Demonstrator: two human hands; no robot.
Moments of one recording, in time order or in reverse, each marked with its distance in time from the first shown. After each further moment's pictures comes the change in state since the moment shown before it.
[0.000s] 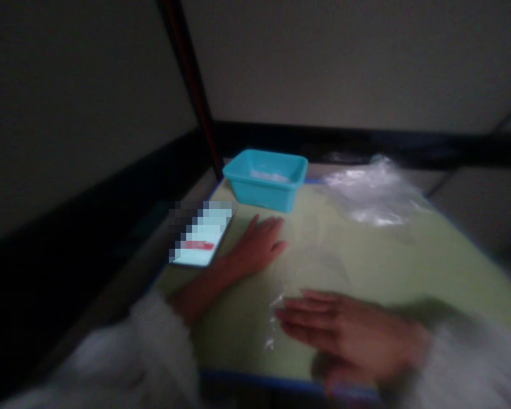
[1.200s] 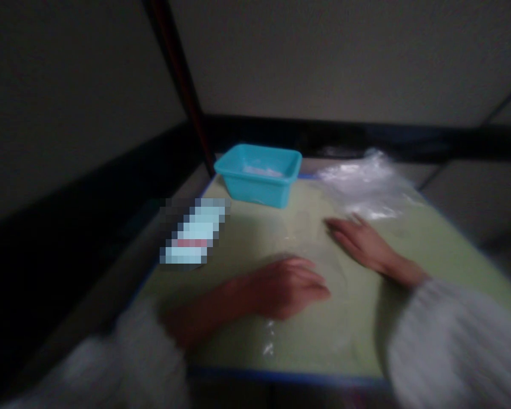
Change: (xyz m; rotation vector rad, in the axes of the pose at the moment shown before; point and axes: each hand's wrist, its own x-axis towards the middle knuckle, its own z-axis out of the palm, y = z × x) left_hand -0.016 0.061 -0.004 -0.216 0.017 0.814; right_hand -0.051 0.103 -0.012 -0.350 0.500 0.639
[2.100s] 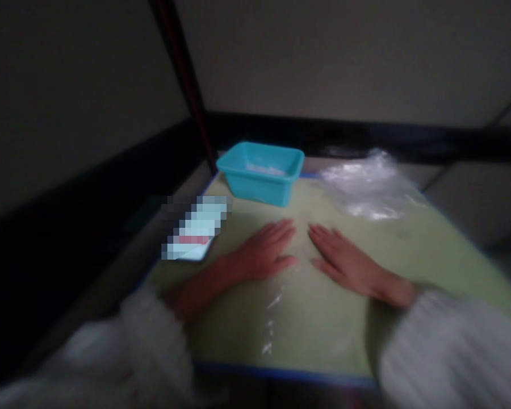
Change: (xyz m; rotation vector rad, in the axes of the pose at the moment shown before) left_hand -0.025 -0.038 -0.003 0.102 -0.025 -0.558; right_hand -0.006 -0.043 0.017 -0.061 -0.128 -0.120
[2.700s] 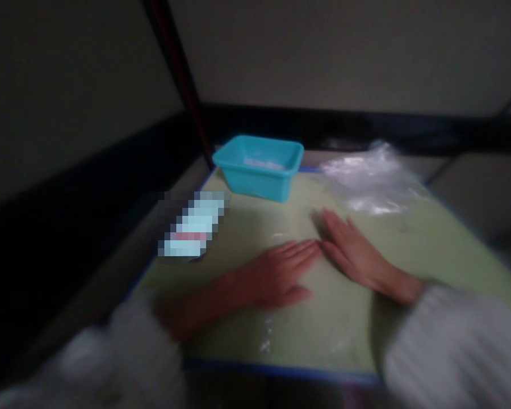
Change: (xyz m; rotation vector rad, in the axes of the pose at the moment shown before) left_hand -0.003 0.040 -0.007 -0.120 -0.091 0.222; right_hand -0.004 0.002 -0.005 0.013 0.136 0.124
